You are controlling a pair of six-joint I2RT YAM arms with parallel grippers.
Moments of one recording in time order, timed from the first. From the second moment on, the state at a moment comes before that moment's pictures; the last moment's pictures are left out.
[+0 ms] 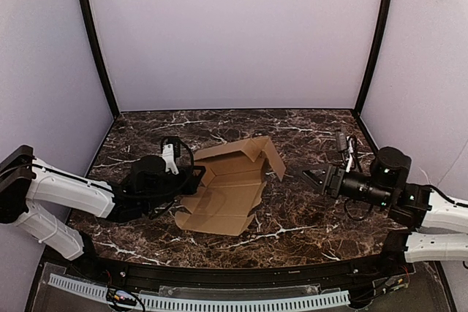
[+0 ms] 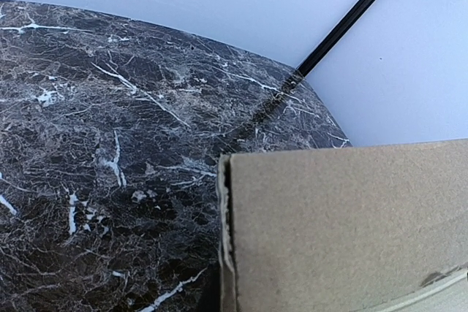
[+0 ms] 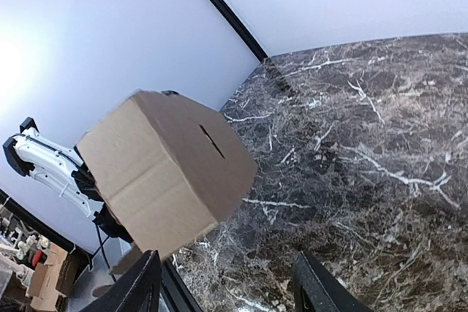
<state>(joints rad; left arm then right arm) -0.94 1.39 0.51 0.58 -0.29 -0.70 0.90 0.69 0.39 0.16 -0.12 0.68</state>
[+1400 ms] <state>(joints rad) -0.94 1.34 0.51 0.48 -0.27 -0.59 0.92 1.15 0.86 -0.14 -0.37 0.25</state>
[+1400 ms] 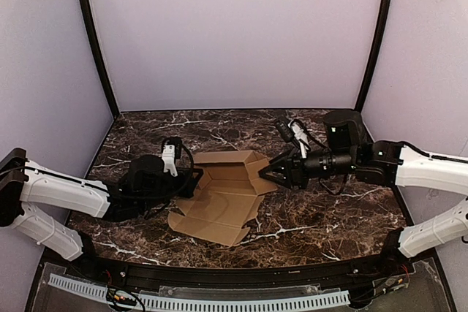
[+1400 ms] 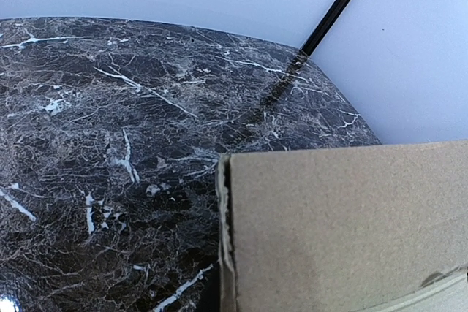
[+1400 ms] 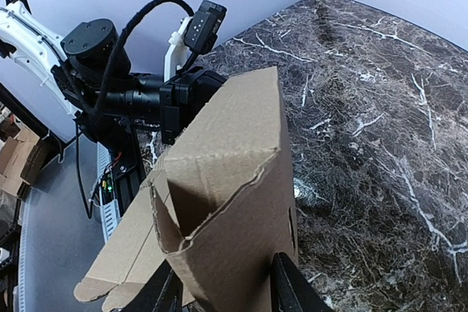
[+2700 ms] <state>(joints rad) -0.93 1.40 0.61 0.20 -0.43 -0.62 1.16 1.59 1.08 -0.14 0.43 0.37</state>
